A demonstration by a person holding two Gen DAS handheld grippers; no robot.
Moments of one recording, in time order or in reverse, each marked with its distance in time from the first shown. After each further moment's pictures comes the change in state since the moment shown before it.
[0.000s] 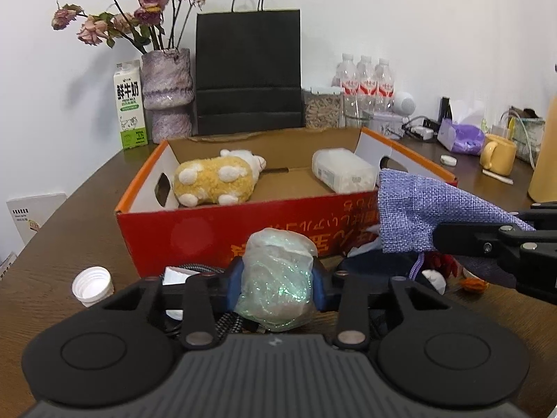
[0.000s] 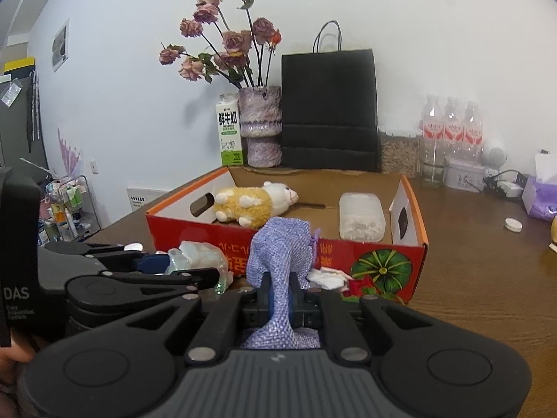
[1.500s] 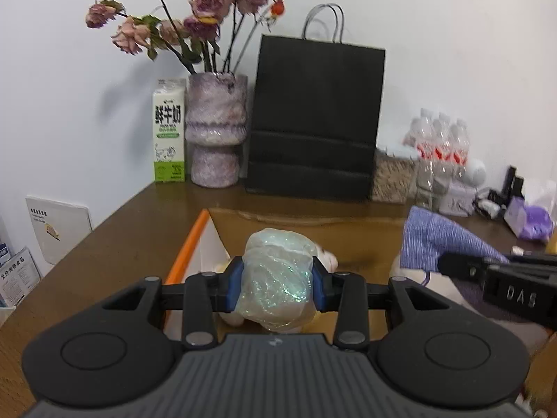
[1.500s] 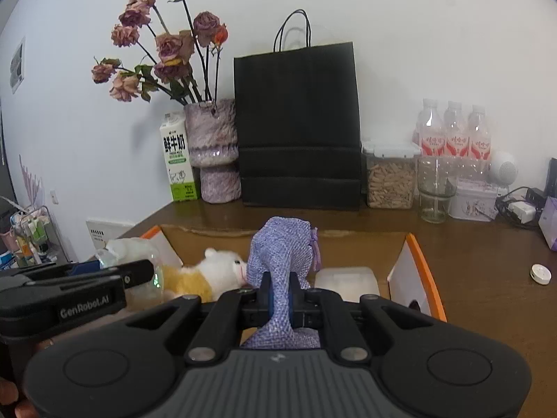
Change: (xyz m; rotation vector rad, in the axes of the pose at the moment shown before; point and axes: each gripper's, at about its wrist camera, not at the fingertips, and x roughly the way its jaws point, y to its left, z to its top) left arm 0.090 0.052 0.084 -0.145 -0.083 0.120; right arm 0.147 -0.049 0.086 0.068 -0.015 -0.081
